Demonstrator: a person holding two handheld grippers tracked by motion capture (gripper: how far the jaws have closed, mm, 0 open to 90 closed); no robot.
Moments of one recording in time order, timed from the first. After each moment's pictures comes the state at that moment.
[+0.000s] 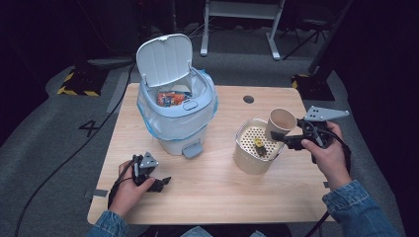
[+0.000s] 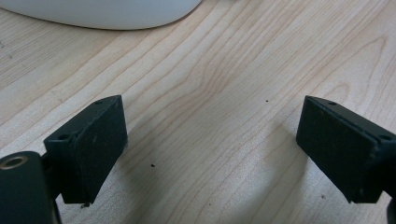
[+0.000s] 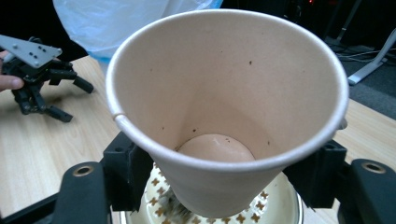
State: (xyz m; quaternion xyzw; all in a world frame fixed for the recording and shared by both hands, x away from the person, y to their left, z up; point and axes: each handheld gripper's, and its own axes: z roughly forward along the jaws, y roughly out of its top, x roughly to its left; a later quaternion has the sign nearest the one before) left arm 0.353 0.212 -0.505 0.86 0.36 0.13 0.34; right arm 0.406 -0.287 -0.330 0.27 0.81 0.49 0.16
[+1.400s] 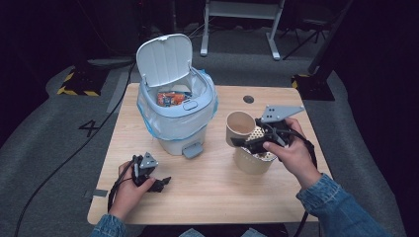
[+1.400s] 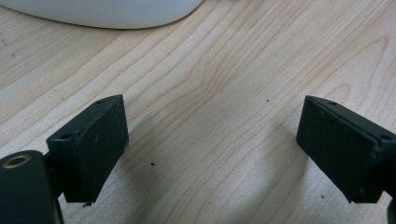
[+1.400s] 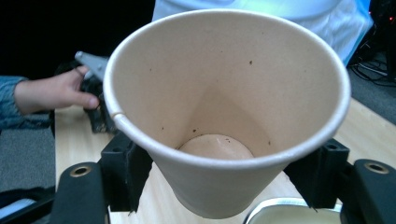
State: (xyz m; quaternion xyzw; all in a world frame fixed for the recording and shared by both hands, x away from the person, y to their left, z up) left arm 0.352 0.211 -0.505 0.86 0.36 0.13 0.34; right arm 0.396 -0.178 -0.309 0.18 0.84 0.50 0.11
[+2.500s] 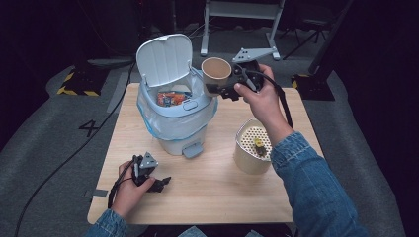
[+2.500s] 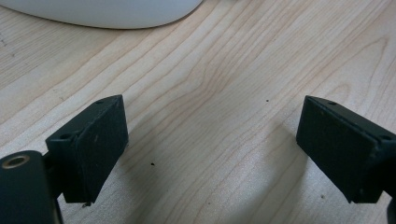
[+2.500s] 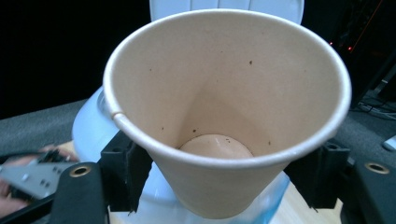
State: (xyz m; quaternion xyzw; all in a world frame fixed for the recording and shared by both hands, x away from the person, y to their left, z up) left arm 0.352 0.211 -0.505 0.86 0.36 0.13 0.34; right arm 0.487 -0.106 -0.234 0.20 0.82 0.51 0.15
